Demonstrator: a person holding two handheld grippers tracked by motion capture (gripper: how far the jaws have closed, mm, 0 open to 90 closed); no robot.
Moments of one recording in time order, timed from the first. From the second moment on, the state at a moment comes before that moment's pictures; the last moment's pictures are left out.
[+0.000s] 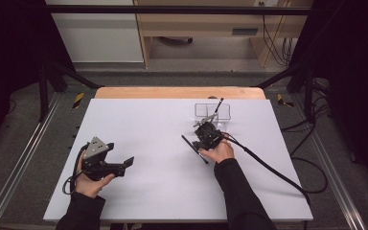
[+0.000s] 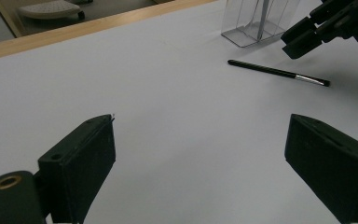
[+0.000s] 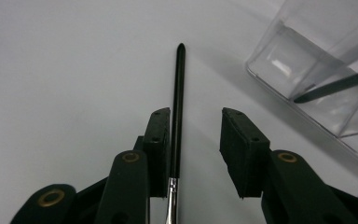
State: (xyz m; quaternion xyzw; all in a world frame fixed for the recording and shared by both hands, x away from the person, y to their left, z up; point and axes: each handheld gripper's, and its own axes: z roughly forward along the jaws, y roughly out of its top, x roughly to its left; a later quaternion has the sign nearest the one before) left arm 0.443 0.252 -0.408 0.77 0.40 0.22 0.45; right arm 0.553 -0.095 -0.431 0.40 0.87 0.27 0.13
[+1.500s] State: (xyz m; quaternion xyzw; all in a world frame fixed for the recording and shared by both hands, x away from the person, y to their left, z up) left arm 0.443 0.251 -0.407 0.77 0.39 0.22 0.45; right arm 0.555 -0.079 -0.434 0.39 0.89 0.23 0.09
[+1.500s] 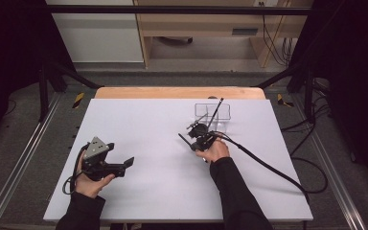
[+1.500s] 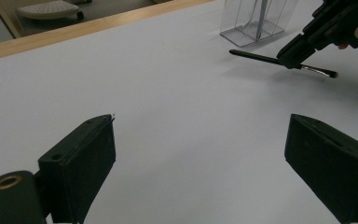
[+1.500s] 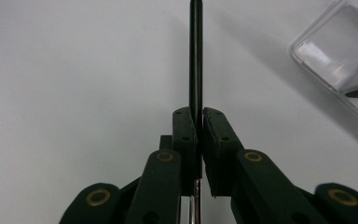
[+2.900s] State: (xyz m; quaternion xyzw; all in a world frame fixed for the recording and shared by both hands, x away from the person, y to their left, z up) left arm 0.436 0.215 -0.400 0.81 0.33 0.23 0.42; right arm 0.490 -0.093 -0.386 0.28 0.91 0.30 0.04
